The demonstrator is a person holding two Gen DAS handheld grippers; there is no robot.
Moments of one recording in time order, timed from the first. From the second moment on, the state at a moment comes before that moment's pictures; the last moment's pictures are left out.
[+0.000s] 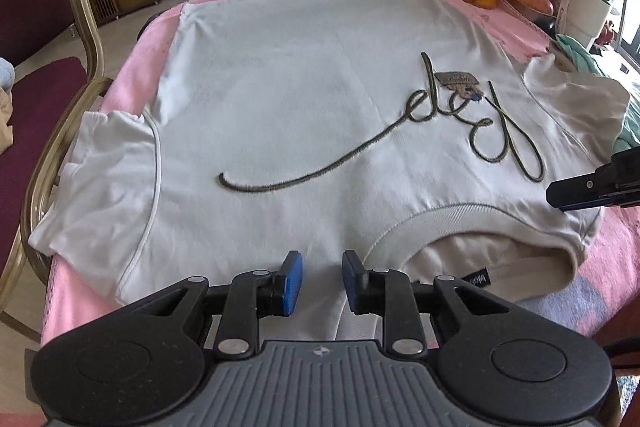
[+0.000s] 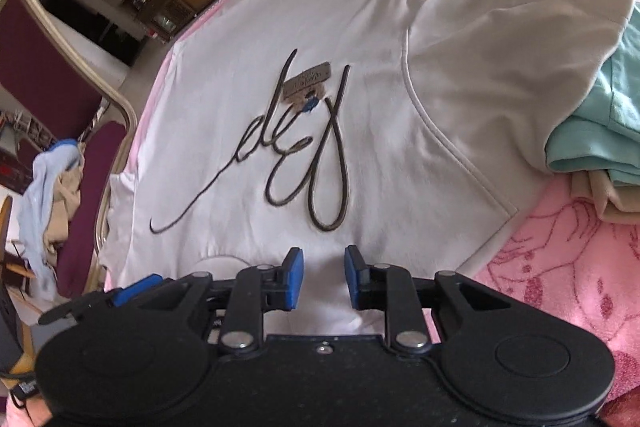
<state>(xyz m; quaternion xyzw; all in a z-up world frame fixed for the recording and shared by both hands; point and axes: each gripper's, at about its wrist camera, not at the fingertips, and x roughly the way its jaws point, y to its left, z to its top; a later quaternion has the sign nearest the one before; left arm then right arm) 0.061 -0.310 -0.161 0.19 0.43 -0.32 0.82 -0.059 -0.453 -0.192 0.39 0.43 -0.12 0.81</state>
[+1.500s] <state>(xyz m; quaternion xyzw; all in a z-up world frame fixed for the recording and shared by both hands) 0.061 -0.332 -0.147 0.15 0.42 -0.35 0.83 -0.132 -0.590 -0.166 0.45 0.21 -0.40 0.77</state>
